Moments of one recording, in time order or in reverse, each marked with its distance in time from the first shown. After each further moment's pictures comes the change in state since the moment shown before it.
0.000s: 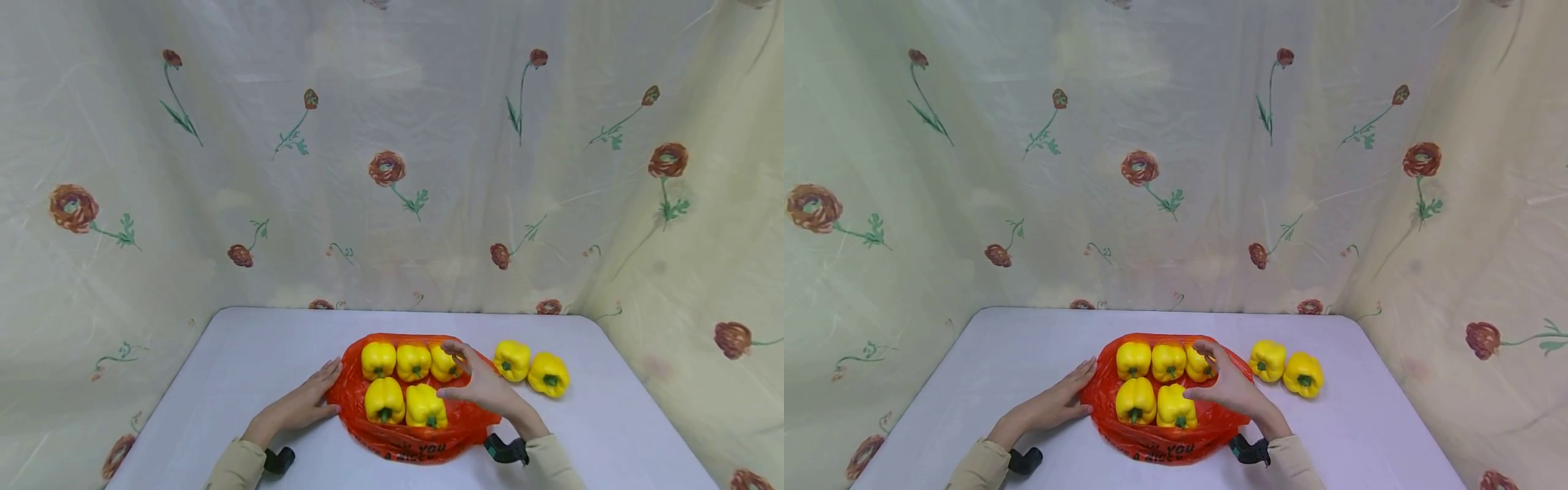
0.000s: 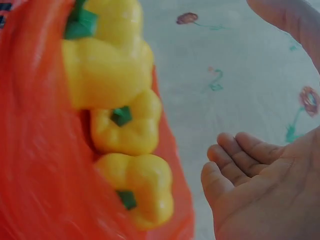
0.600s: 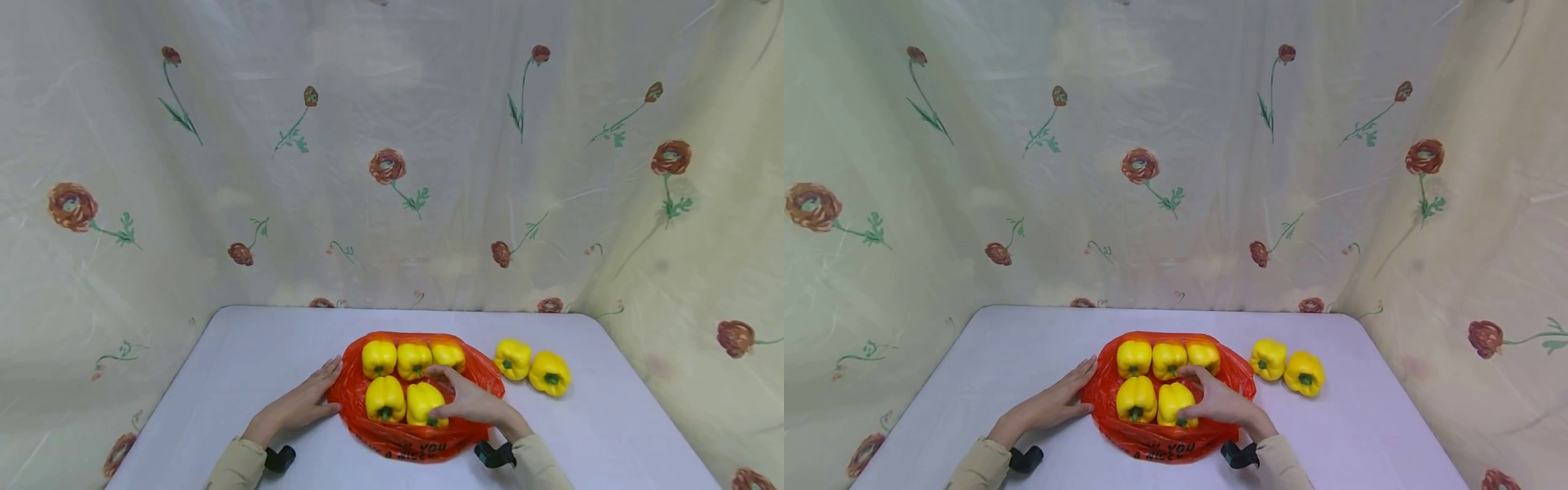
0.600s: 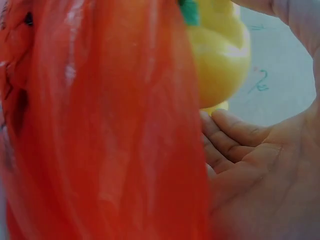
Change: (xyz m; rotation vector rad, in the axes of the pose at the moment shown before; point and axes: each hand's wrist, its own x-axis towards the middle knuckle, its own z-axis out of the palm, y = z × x) left_hand 0.000 -0.002 0.001 0.027 0.009 0.001; right_hand 0.014 0.035 0.019 -0.034 -0.224 0.078
